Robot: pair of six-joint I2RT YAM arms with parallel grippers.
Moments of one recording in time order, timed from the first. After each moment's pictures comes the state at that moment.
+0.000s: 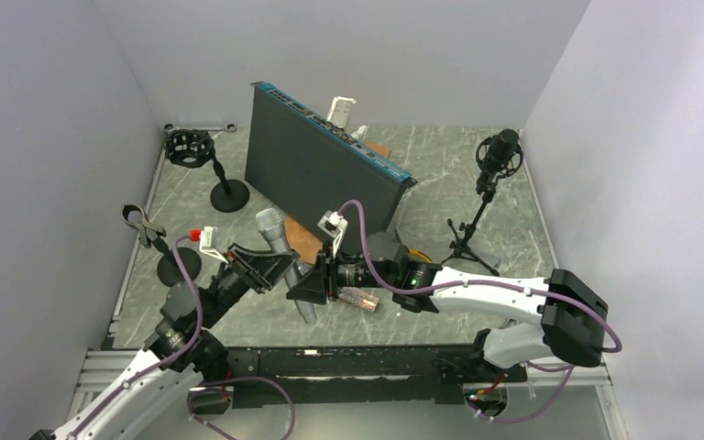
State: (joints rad) left arm -0.70 0.22 0.25 0.22 0.07 -0.99; right arm 1.12 1.33 0.77 0.43 -0.36 0.67
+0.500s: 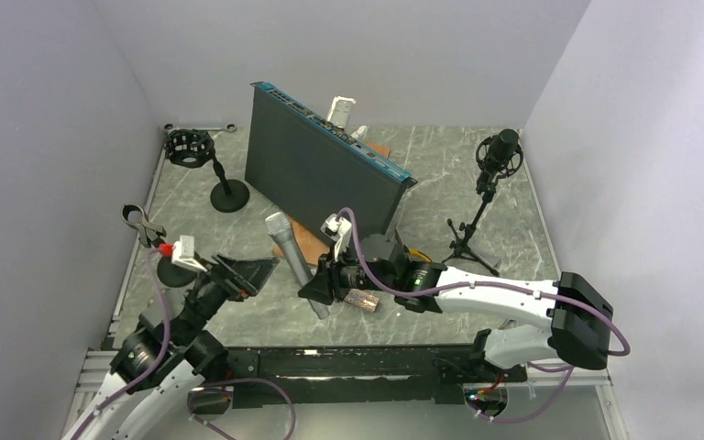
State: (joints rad) left arm -0.70 0.09 0.43 -0.35 -0.11 -0.96; right arm 1.13 1.29 0.78 0.24 -0.22 0.55
